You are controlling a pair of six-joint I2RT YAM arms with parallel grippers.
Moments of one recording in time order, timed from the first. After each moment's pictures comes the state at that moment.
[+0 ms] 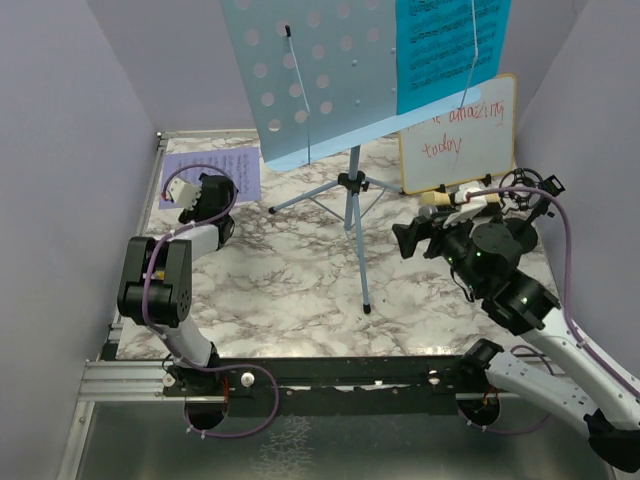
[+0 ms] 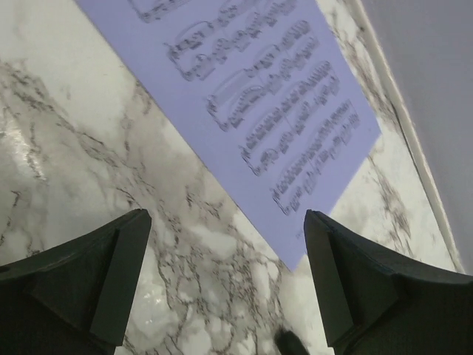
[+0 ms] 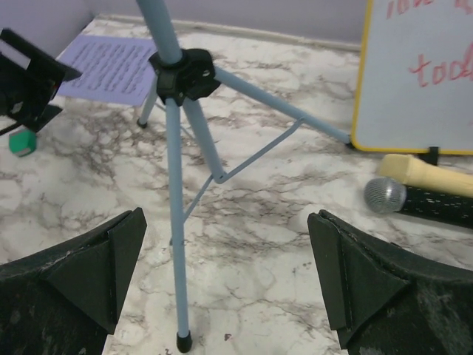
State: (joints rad) left arm -0.08 1.72 0.86 0.26 -0.54 -1.07; right arm 0.71 0.70 0.83 -0.28 0.32 0.15
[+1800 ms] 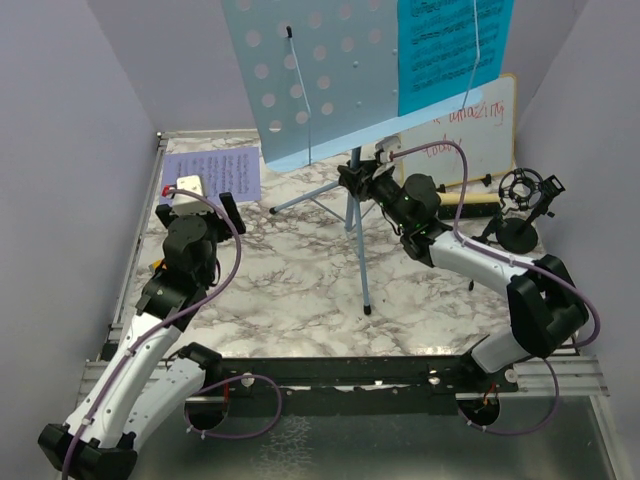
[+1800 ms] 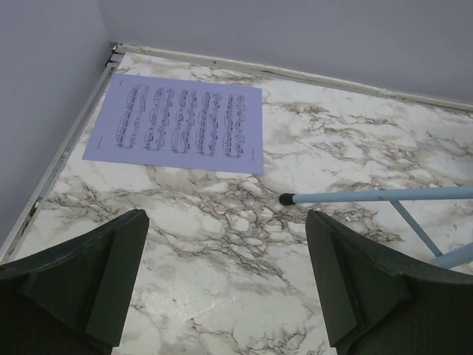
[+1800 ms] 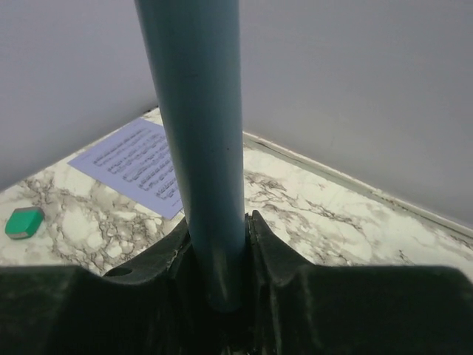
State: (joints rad) left arm -0.41 0.72 0.78 -0.23 -0.51 -0.19; right arm 0.60 1.53 0.93 0.76 -0.10 0.02
